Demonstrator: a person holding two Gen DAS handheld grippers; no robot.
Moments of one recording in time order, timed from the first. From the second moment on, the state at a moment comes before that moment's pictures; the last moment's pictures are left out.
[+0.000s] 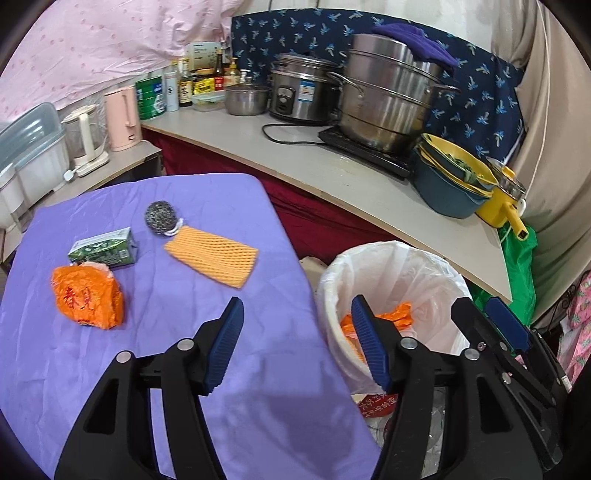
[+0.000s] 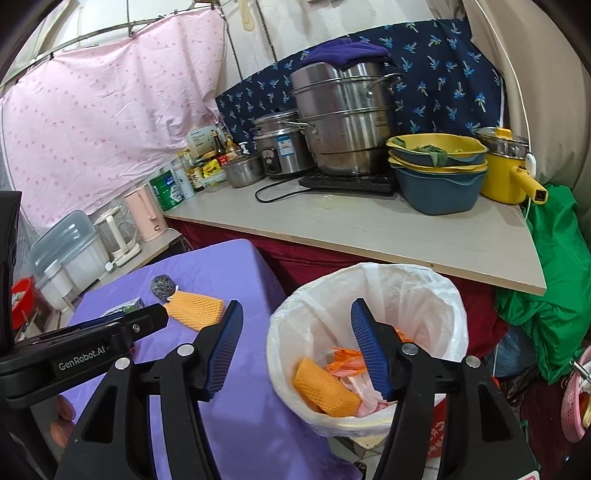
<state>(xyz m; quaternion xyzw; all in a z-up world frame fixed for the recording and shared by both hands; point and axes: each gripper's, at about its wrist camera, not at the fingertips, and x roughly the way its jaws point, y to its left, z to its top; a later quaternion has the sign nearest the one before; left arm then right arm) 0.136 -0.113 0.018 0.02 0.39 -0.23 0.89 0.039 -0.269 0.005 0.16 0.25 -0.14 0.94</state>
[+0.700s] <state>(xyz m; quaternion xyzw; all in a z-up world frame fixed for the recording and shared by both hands) 0.182 0.045 -0.013 -0.05 0.41 -0.09 0.91 0.101 -0.187 -0.008 0.14 0.28 -0.08 0.95</state>
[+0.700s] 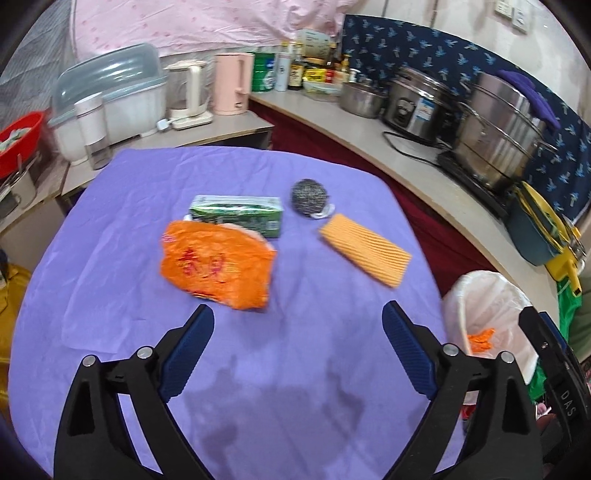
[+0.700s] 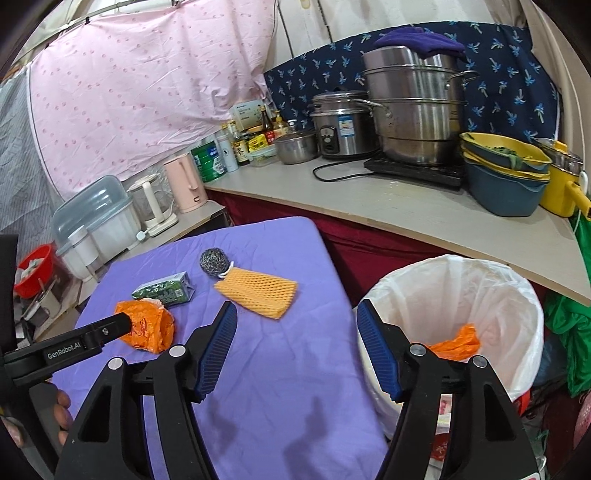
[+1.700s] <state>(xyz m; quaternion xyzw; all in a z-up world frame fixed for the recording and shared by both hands) 0.304 0.125 -0.107 -0.03 0.46 -0.02 0.89 0.263 -0.175 -0.120 0.16 0.38 -0.06 0.91</state>
